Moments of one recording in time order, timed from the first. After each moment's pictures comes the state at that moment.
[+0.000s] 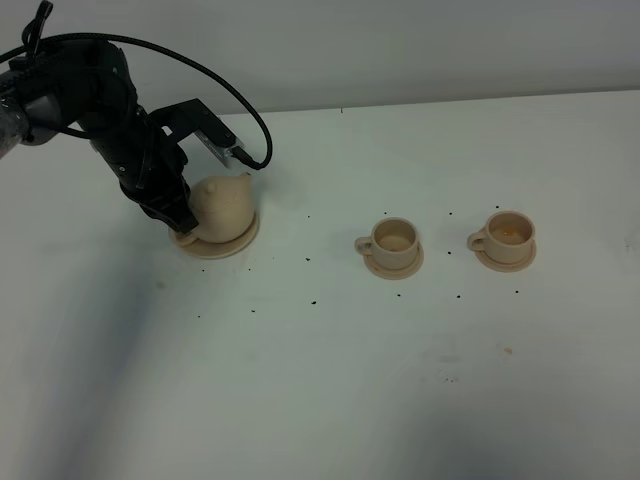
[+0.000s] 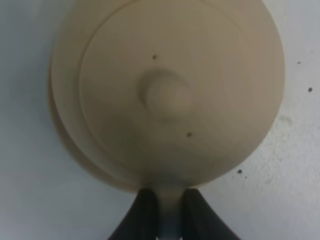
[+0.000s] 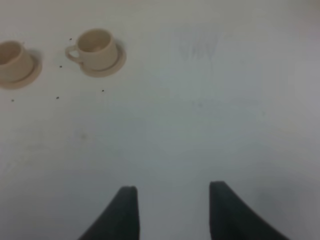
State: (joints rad) left arm -0.15 2.24 -1.77 -0.09 1.00 0.84; right arm -0.03 0.06 -0.48 0.17 1.07 -0.10
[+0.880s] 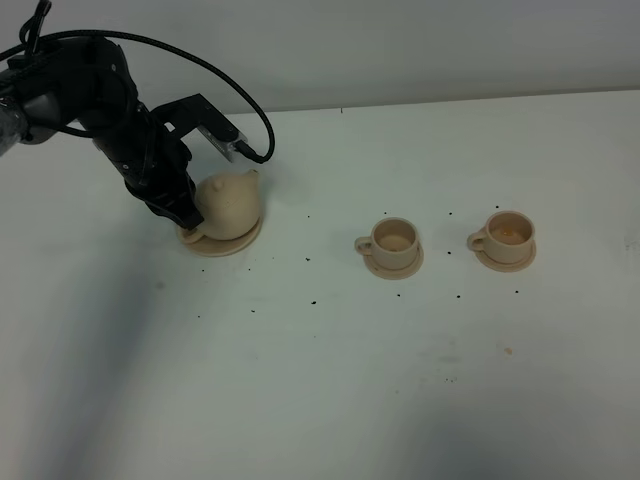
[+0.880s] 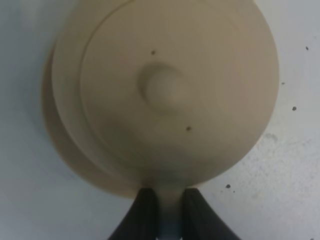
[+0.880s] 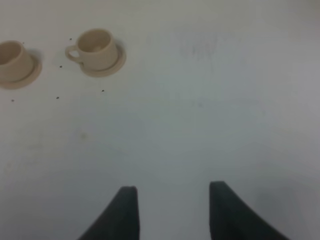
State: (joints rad) left arm -0.15 2.23 -1.77 -0.13 0.99 0.85; right arm -0.03 0.06 -0.48 0.17 1.07 -0.10
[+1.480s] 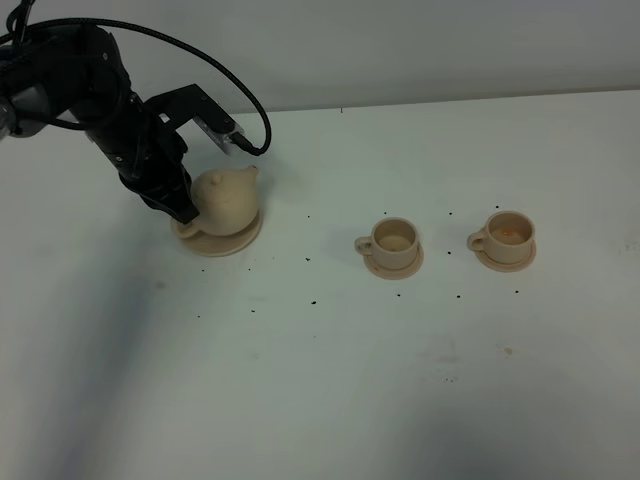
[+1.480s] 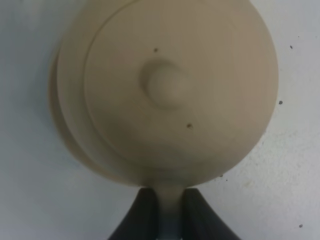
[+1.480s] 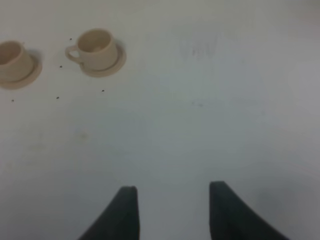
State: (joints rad) left arm -0.15 2.20 -1.77 -0.13 1.01 0.86; right arm -0.03 0.06 -0.48 0.17 1.07 -0.10
